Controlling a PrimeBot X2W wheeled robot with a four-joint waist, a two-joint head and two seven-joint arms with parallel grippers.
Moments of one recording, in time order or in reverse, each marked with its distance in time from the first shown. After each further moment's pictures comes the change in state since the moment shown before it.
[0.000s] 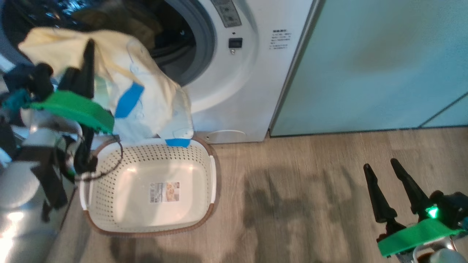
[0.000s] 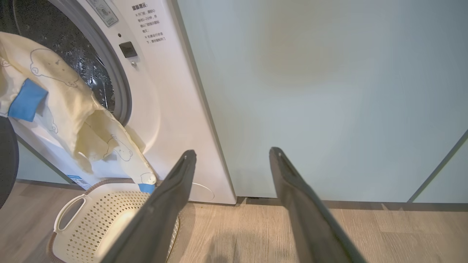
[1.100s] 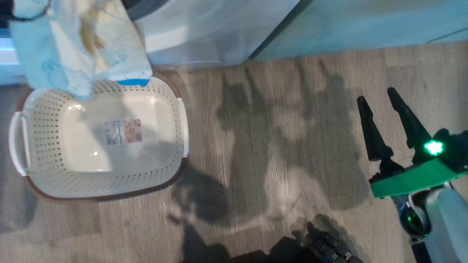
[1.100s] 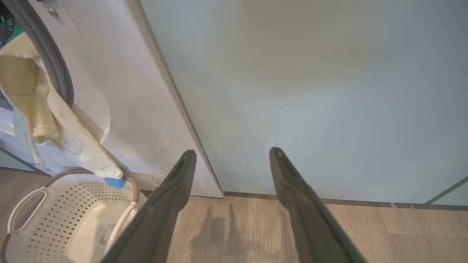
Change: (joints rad) left arm -0.856 0.014 -0.136 0.681 0.061 -0.170 -0.039; right arm -0.260 0.035 0.041 -0.023 0.008 0.000 0.000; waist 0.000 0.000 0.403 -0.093
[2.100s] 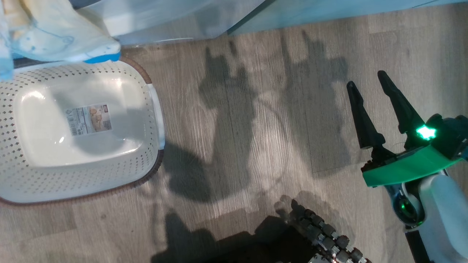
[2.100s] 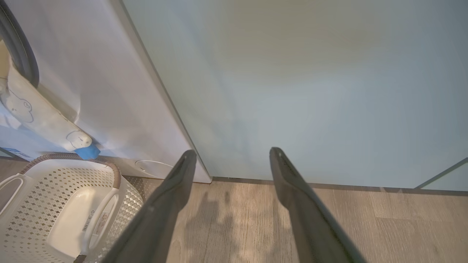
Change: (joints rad) left arm -0.242 0.031 0.110 0.073 0.108 0.052 -0.046; right arm -0.073 0.012 0.044 0.000 0.001 0.000 0.000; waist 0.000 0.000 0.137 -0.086
